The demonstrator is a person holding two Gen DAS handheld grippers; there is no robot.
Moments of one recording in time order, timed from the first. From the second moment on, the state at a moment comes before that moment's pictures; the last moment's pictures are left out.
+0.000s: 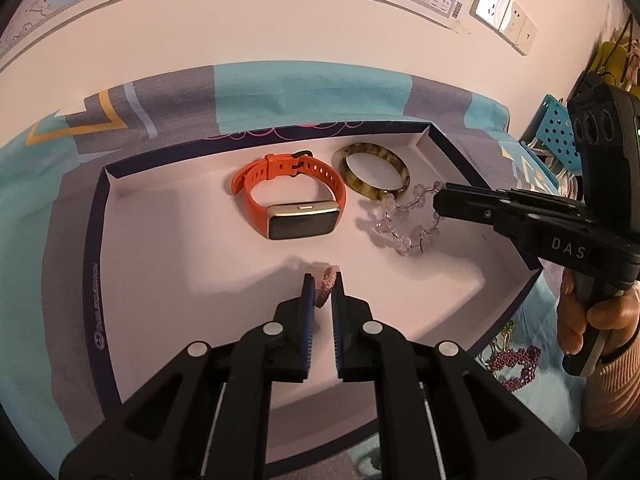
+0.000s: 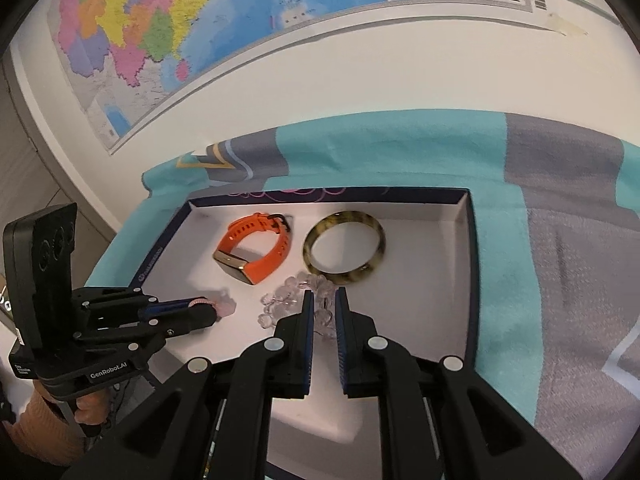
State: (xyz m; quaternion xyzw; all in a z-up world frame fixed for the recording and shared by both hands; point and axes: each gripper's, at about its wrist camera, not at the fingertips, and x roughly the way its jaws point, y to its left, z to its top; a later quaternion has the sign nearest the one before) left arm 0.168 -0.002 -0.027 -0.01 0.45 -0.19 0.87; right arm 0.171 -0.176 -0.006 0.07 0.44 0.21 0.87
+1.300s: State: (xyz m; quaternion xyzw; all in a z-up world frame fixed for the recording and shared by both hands) left arm 0.019 0.023 -0.018 0.03 0.39 -0.17 0.91; right arm 0.024 -0.186 -0.011 -0.02 0.45 0.24 0.86
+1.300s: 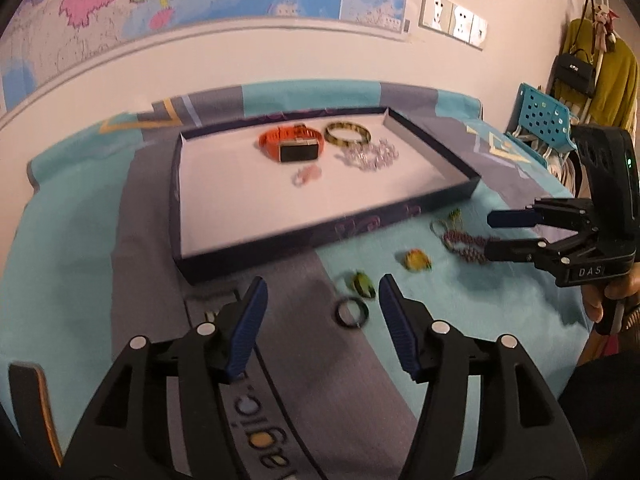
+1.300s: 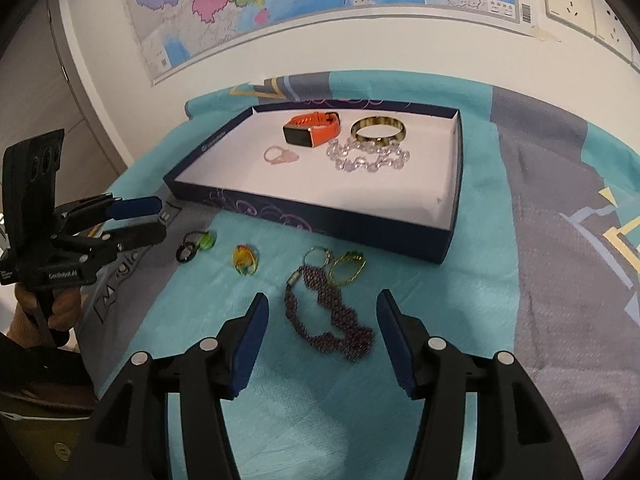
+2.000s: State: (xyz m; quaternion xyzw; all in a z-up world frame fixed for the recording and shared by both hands) left arm 0.019 0.000 -0.039 0.06 0.43 -0.18 0.89; right arm 0.016 -0.166 -0.021 -0.06 0.45 0.23 0.86
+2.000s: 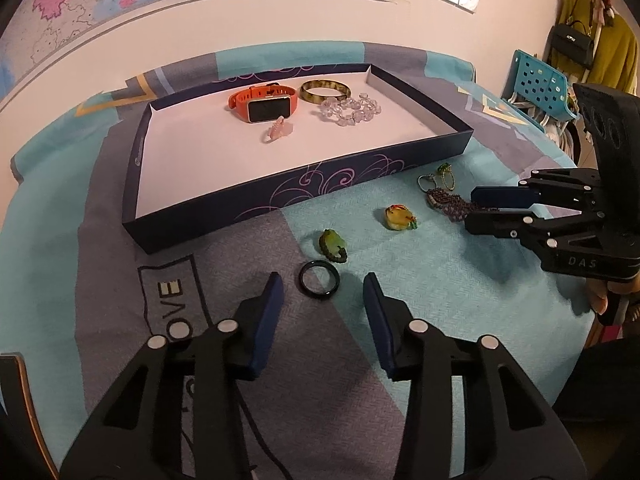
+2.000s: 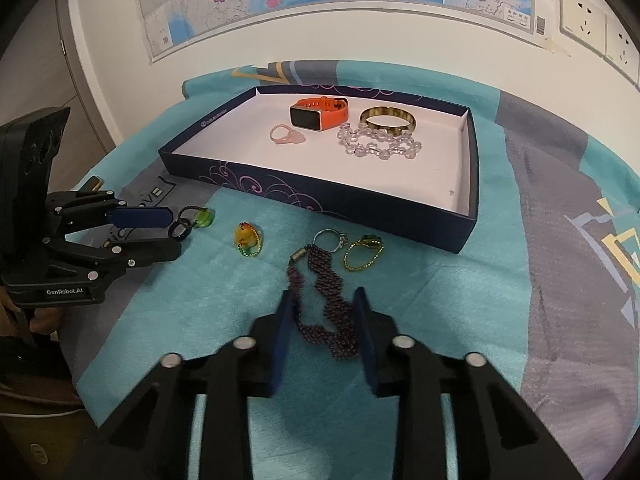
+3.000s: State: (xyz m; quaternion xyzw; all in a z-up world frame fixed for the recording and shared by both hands) left arm 0.008 0.000 -0.029 0.04 0.41 -0.18 0.89; right arm 0.012 -0.183 0.003 0.01 0.42 0.25 0.88
